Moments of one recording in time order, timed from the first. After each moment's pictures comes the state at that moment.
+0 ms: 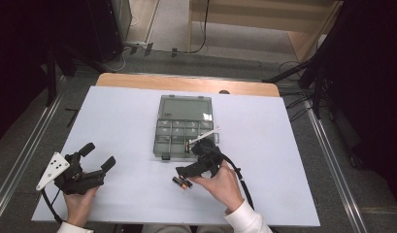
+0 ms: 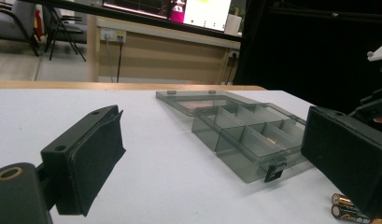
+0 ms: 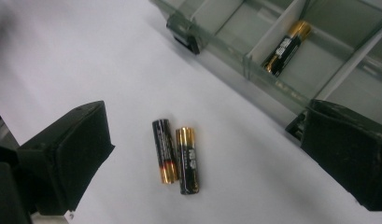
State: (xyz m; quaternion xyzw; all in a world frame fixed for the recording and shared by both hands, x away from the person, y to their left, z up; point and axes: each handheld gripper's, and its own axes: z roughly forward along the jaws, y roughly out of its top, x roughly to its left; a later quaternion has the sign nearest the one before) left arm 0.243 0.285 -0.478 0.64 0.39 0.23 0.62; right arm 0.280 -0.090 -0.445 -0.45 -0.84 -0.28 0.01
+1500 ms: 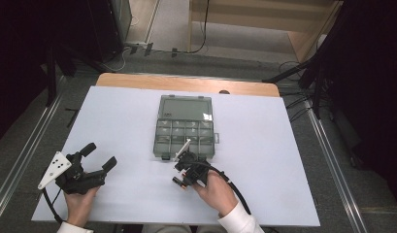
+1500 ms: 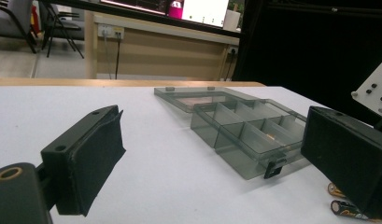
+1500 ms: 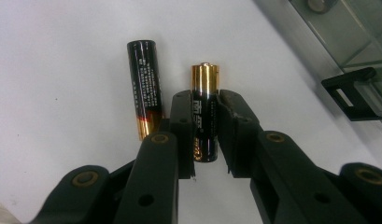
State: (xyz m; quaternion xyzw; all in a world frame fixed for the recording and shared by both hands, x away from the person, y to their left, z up) left arm 0.244 0.283 -0.479 0.65 0.38 0.23 0.62; right arm 0.270 -0.049 -0.472 -0.40 -0.91 -0.10 -0.04
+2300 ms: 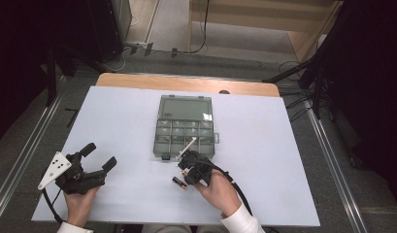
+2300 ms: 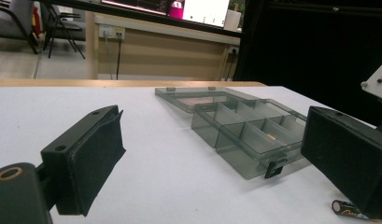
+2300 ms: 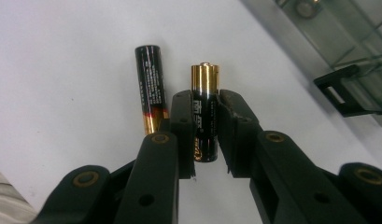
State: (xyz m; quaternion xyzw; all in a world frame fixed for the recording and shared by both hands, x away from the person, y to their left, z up) left arm 0.244 0.283 -0.479 0.65 0.38 0.23 0.62; right arm 0.268 -0.058 -0.464 -0.40 -0.91 -0.13 -0.03
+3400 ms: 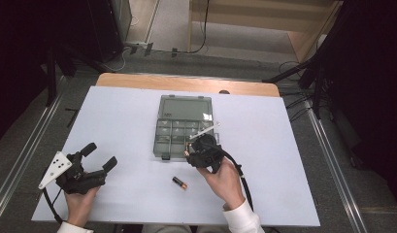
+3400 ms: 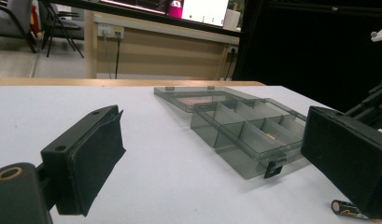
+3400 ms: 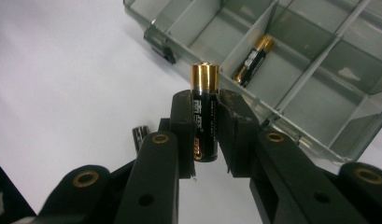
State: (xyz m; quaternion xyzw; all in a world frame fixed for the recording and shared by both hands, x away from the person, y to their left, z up) left arm 0.245 0.283 -0.479 0.65 0.38 0.23 0.62; right arm 0.285 -0.091 -0.431 -0.47 -0.84 -0.27 -0.04
